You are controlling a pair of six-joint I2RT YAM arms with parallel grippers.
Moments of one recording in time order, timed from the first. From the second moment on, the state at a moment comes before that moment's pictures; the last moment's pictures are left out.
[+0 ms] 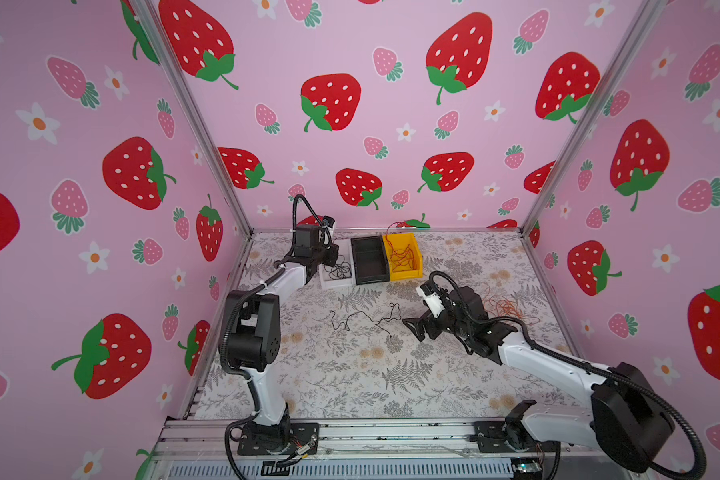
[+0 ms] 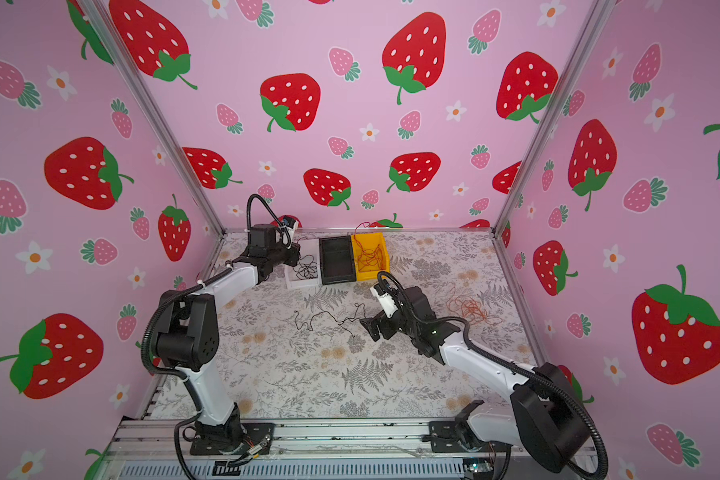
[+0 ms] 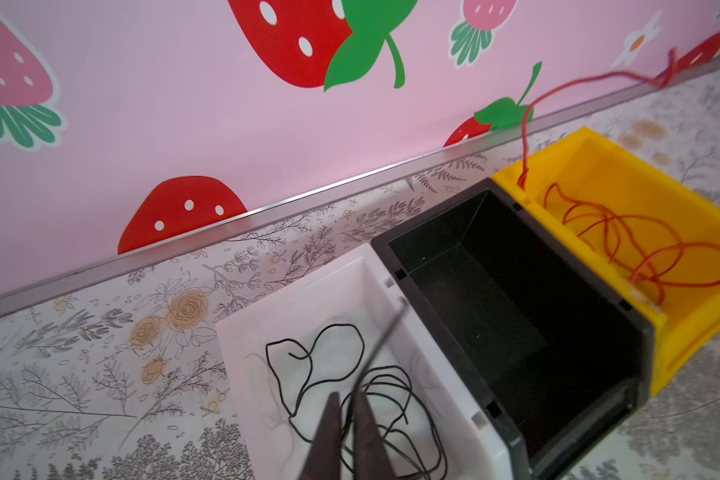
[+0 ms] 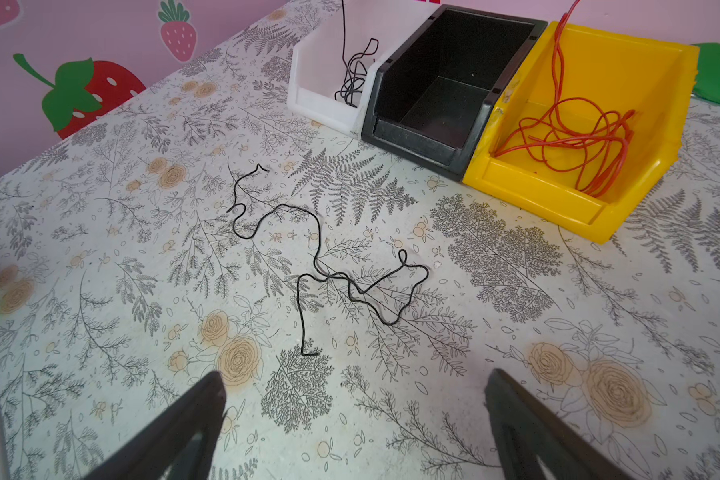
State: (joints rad) left arm -0.15 1.89 1.35 -0.02 0.16 0.17; right arm 0.71 1.25 0.65 0.06 -0.23 0.00
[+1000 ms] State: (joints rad) left arm -0.18 1.19 0.89 -0.45 0.18 -0.24; right arm 0.76 1.49 0.90 -0.22 -0.17 0.07
